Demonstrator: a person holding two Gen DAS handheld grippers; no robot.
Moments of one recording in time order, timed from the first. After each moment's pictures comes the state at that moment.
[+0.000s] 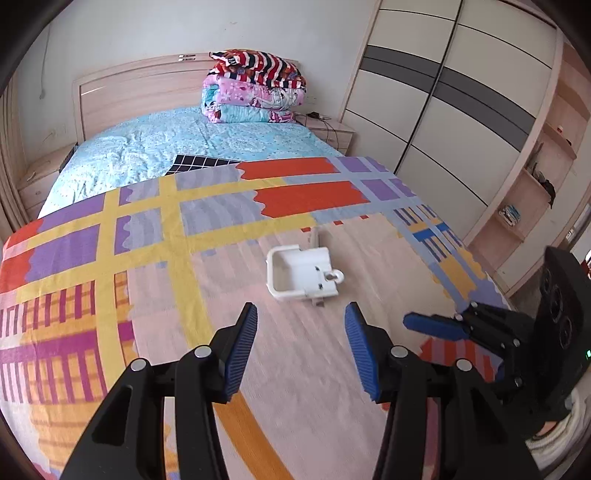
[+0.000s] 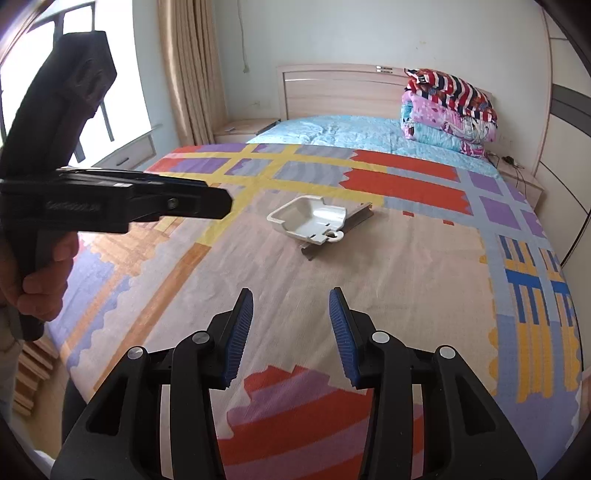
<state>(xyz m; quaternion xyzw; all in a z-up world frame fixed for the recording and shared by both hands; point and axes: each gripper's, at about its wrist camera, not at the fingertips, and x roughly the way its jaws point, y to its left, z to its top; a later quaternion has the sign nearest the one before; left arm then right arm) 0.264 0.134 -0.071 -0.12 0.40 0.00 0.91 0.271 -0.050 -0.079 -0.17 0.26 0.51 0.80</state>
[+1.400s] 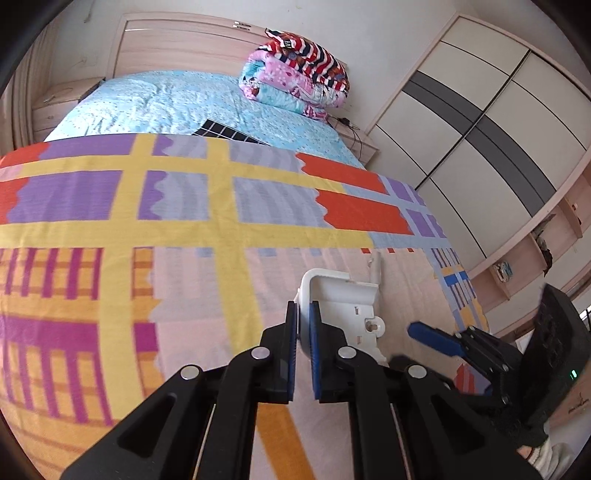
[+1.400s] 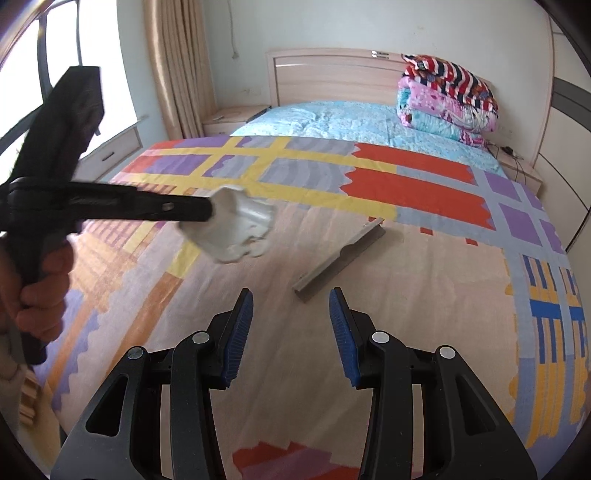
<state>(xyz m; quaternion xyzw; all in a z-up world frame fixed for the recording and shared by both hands) 0.270 0.213 -0.102 -0.25 0.39 0.02 0.89 0.301 0.010 -0.082 -0.18 0.29 0.48 0.81</state>
